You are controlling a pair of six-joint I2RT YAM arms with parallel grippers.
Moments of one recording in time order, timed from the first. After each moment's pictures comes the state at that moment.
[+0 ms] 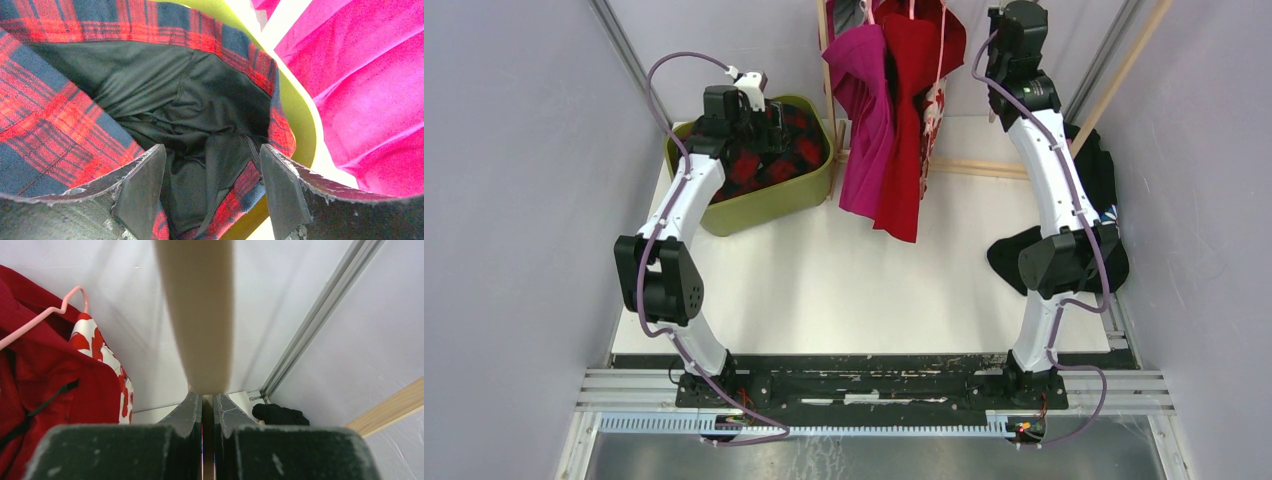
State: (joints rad) left arm -0.12 1.74 1.59 -0.34 0.22 -0.03; right arm 0.21 1.96 2.26 -0.27 0.54 -0.16
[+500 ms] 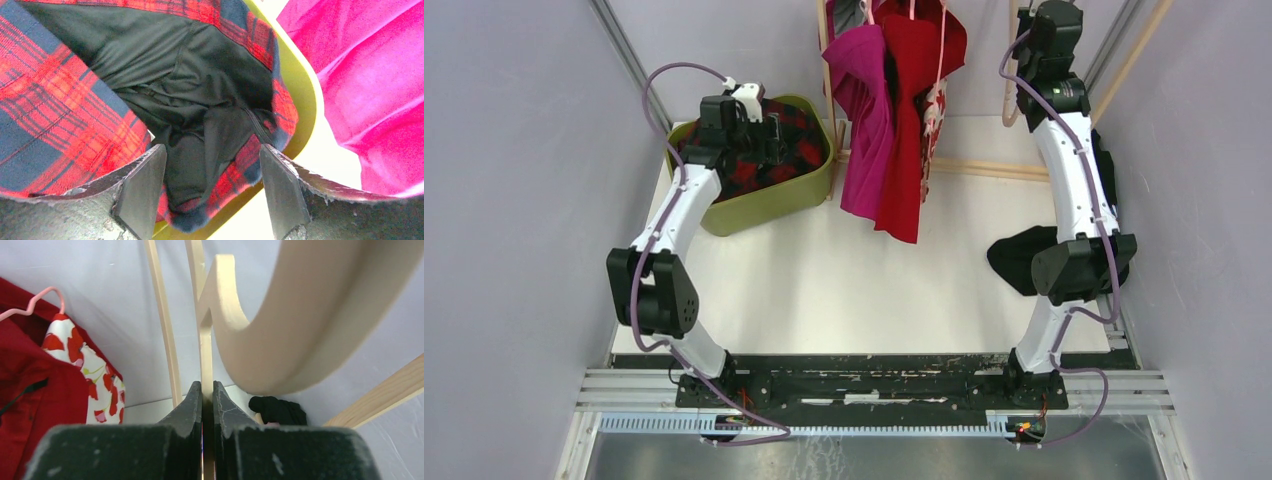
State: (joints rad) left arm -0.12 1.68 1.51 -0.37 0.21 -0.03; right arm 0.11 1.91 2.21 -0.30 0.44 -0.10
